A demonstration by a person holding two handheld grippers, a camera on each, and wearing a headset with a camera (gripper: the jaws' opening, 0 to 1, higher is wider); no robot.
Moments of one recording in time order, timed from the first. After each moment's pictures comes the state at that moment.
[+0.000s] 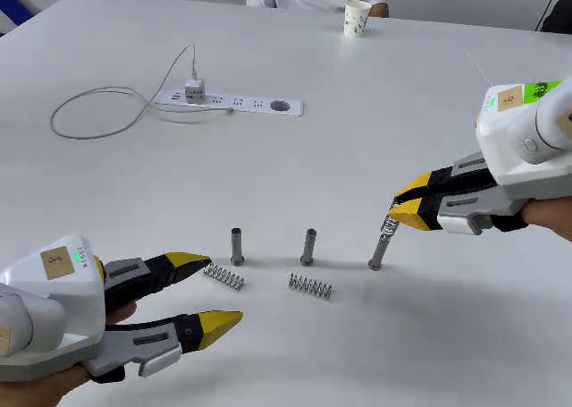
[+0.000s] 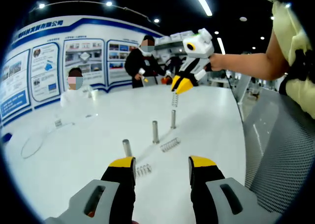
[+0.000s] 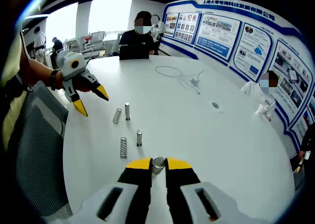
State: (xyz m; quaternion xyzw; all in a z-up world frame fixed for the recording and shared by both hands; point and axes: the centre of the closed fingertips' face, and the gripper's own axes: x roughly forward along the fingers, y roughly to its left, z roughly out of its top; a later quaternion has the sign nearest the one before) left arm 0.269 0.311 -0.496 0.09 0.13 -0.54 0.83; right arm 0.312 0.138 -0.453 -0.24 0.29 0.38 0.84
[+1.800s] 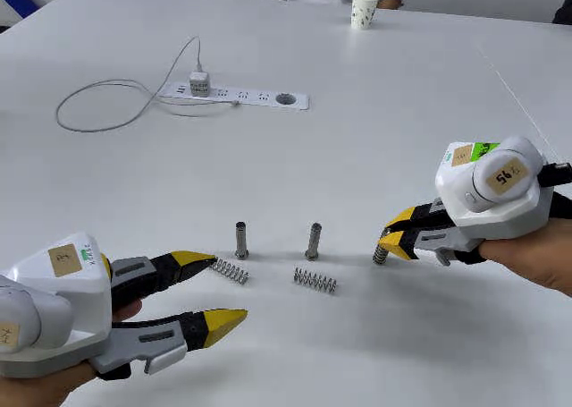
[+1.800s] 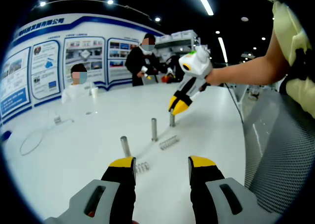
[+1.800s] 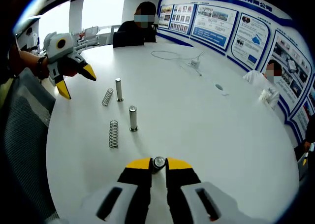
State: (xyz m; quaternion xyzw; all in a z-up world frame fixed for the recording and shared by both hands) left arm 0.268 0.311 -0.503 0.09 0.14 -0.53 0.83; right arm 0.320 0.135 -0.520 -0.24 0.33 0.36 0.84
